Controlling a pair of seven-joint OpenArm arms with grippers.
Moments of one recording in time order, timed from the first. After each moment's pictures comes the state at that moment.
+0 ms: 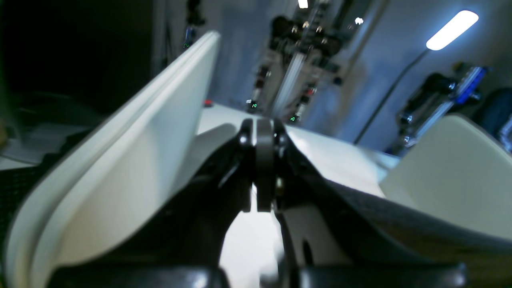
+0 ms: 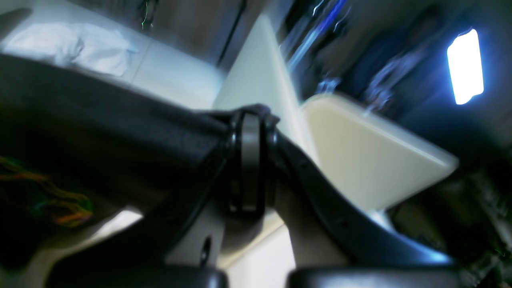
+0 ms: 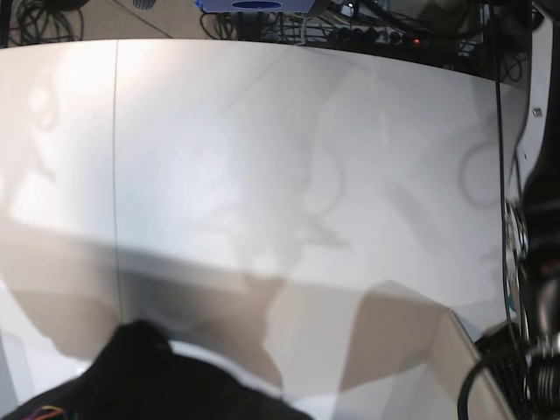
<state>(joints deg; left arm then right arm) -57.7 -20.6 4.0 71.5 -37.6 2.1 33.7 42.7 36.8 19.3 95.5 7.0 27.1 -52.7</state>
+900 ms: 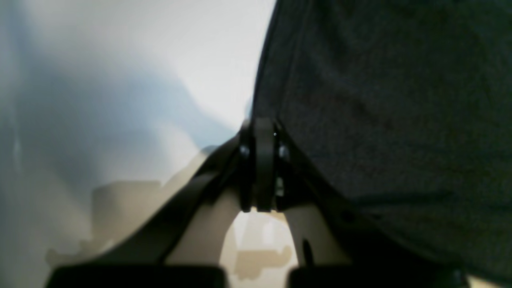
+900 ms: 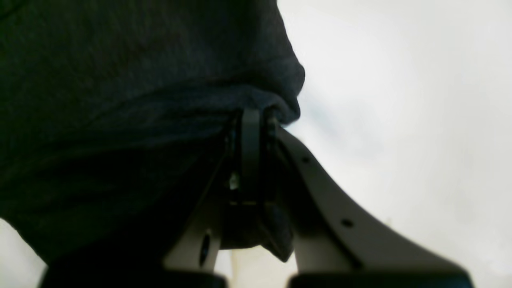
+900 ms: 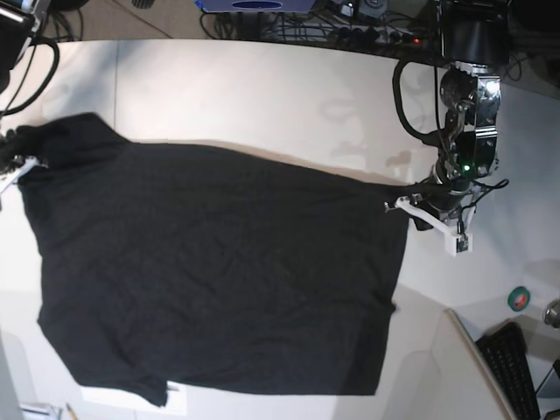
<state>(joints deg) 2.0 -16.5 -3.2 78.0 -22.6 1.6 31.2 -0.9 18.9 30.7 62.5 5.7 27.4 -35.8</state>
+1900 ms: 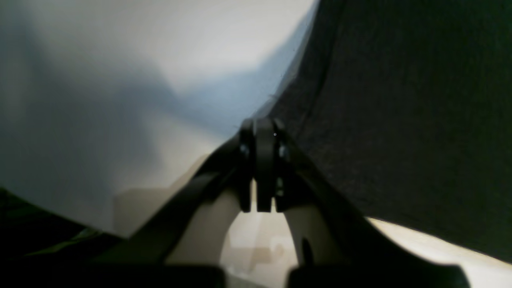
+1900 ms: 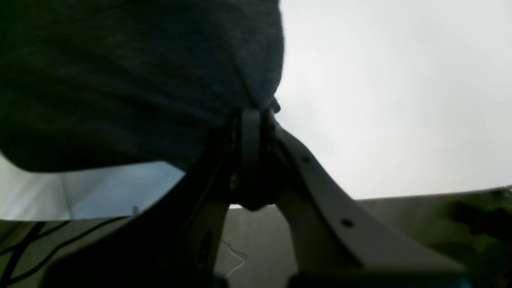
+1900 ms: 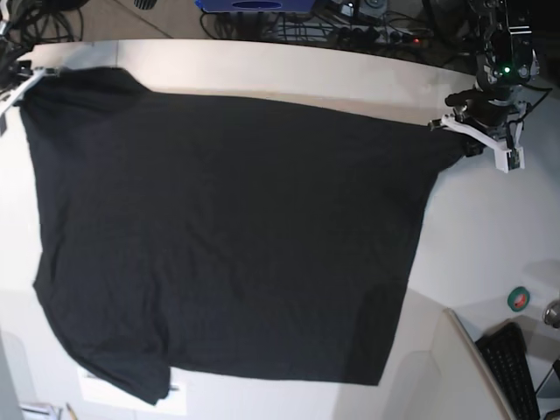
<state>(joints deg) 28.7 -17.3 -17.5 100.7 -22.6 1.5 31.6 -27.7 10.1 36.5 94.3 6.5 27.6 -43.3</state>
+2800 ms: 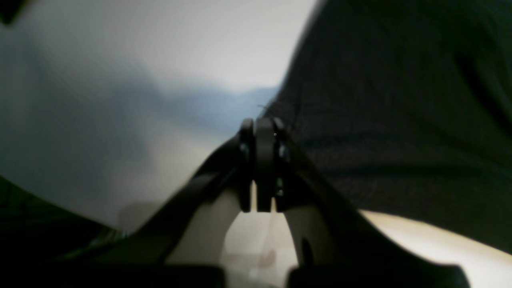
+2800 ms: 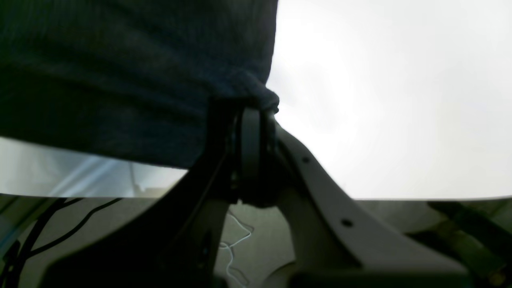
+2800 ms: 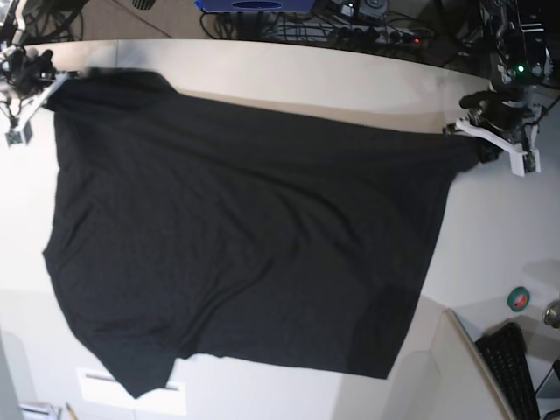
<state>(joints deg) 30.4 -18.1 -20.2 103.3 -22.7 1.1 31.6 -25.6 6.8 33.9 98.4 7.1 27.8 -55.8</state>
